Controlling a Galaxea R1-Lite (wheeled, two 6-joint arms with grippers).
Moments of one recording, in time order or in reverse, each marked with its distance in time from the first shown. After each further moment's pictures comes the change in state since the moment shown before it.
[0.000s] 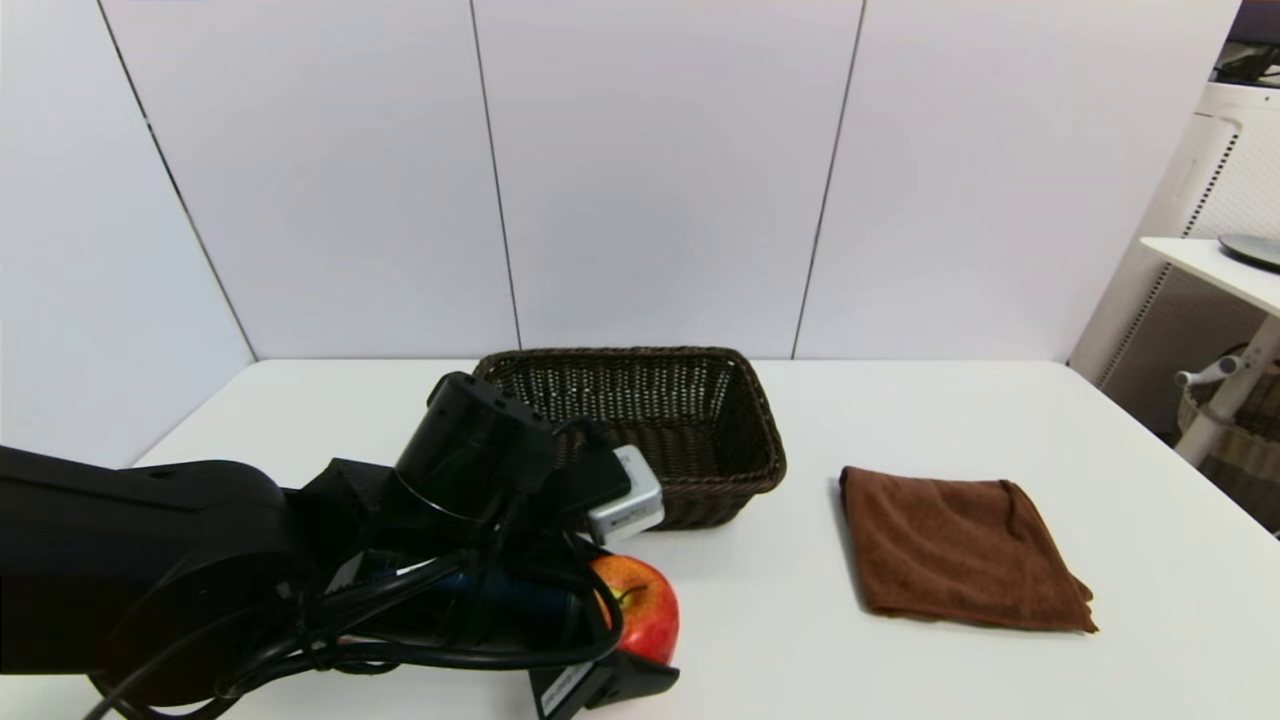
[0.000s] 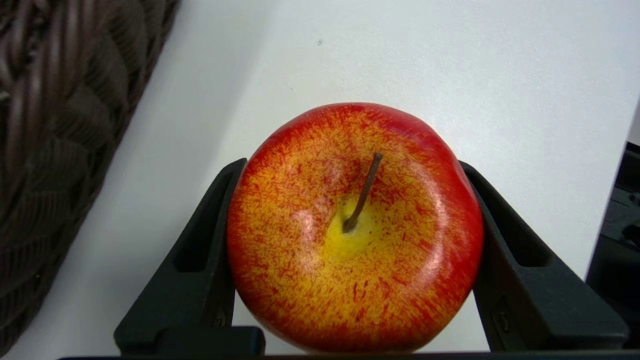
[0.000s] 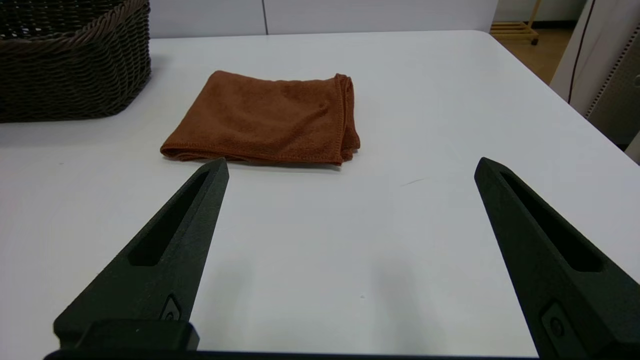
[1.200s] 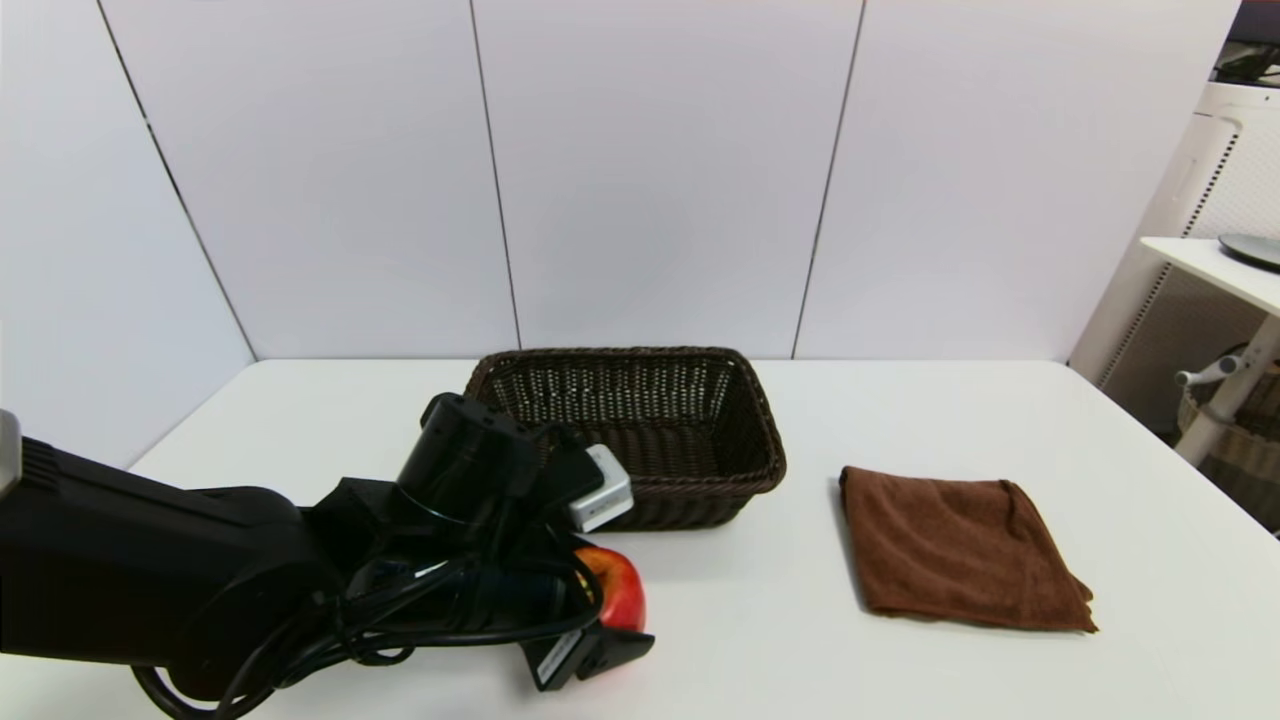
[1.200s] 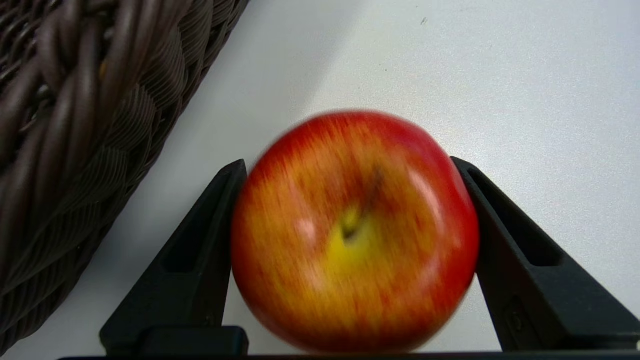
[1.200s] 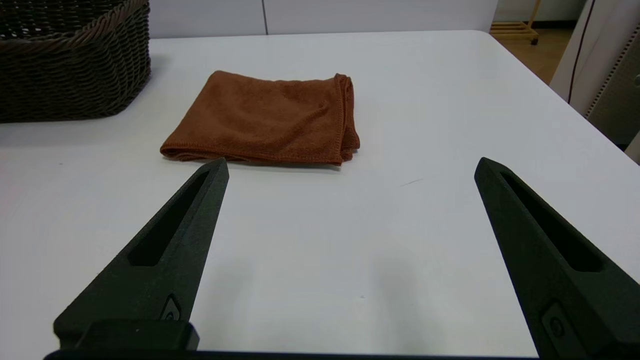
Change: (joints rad) left arm 0.074 0.066 0.087 -0.169 0.043 -0.030; right arm 0.000 0.000 0.000 0.000 0.000 0.000
